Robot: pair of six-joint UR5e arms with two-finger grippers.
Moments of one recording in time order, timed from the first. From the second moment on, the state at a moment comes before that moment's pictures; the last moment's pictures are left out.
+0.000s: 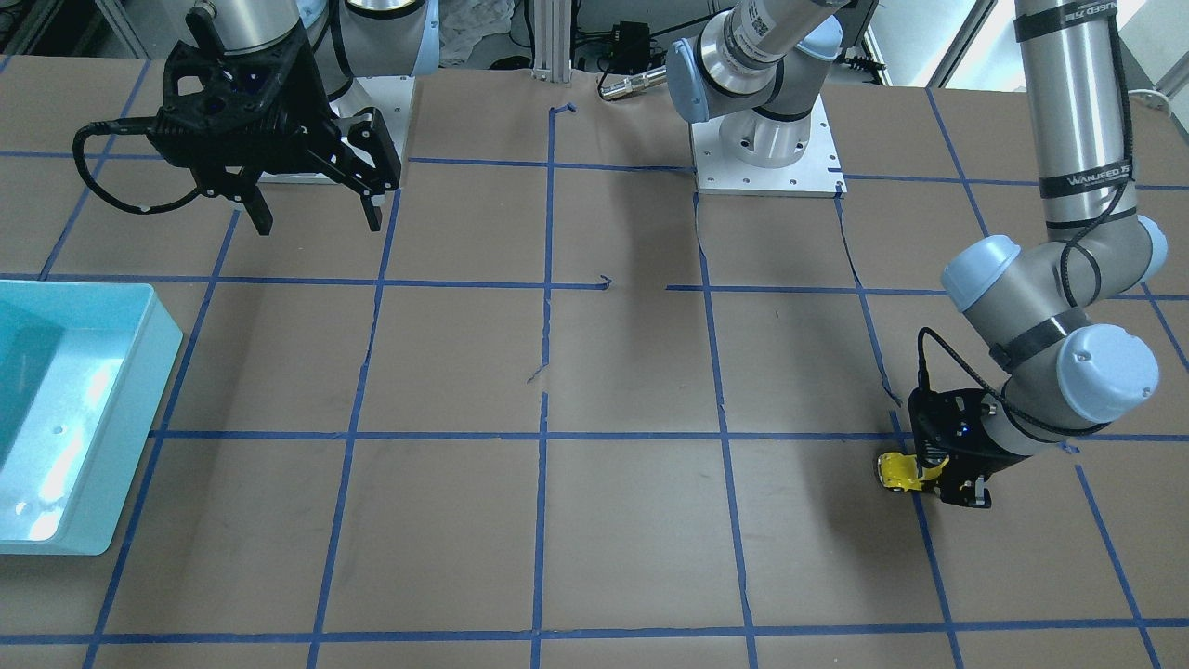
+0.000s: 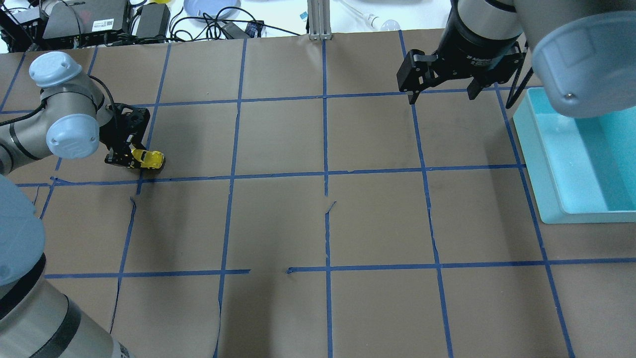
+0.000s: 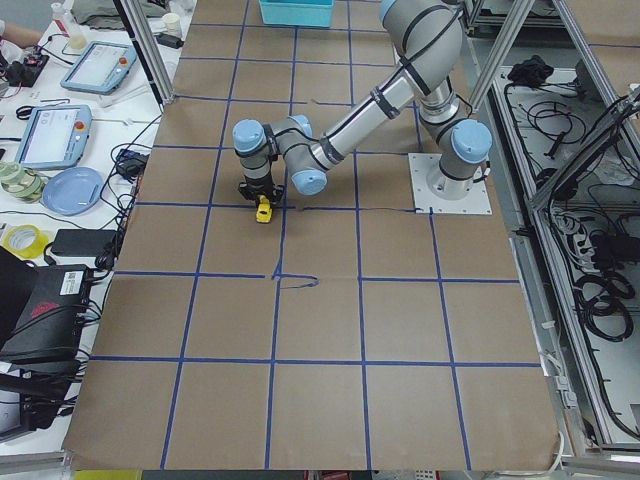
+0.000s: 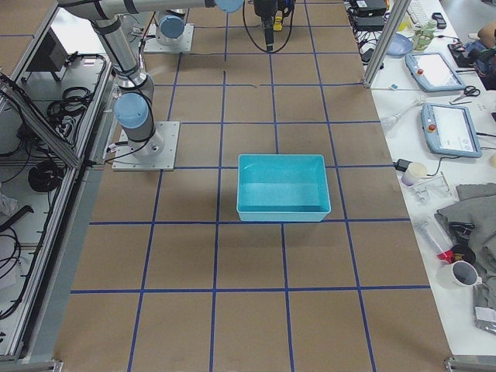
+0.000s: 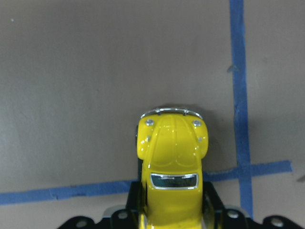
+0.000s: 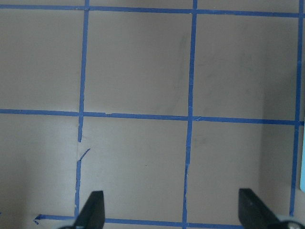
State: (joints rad) left arm -1.16 -2.09 -1.73 -0.92 1.60 2.06; right arm 1.67 -1.60 1.57 -1.69 -1.56 0.05
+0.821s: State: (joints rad) left arm -1.09 -2.09 -1.73 -0.92 1.60 2.12; right arm 1.67 -1.60 1.57 -1.69 -1.55 0.05
